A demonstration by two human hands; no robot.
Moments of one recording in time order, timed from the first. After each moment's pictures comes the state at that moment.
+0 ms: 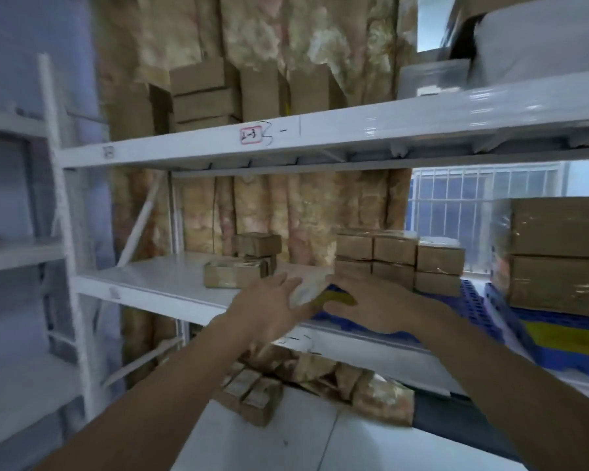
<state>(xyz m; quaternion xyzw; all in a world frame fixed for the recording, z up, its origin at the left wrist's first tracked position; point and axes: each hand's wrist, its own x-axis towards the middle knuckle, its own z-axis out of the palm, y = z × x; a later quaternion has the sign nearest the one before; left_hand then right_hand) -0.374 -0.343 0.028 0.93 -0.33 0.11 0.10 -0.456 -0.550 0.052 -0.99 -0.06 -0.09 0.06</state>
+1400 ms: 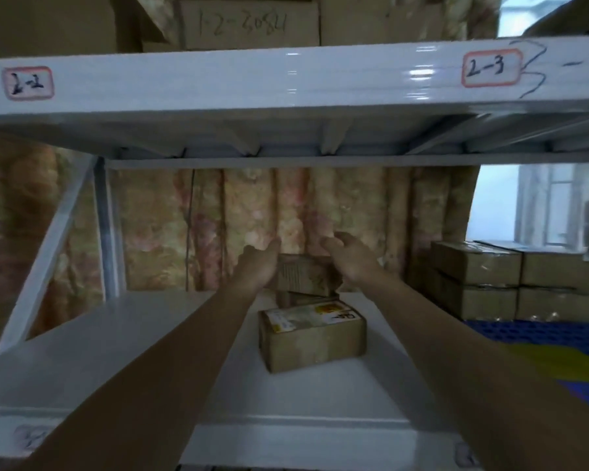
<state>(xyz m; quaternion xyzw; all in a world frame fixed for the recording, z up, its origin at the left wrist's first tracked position) 0.044 -0.309 0.069 0.80 -0.25 -0.04 0.55 -0.100 -0.434 0.086 -0.85 0.24 -0.33 0.35</state>
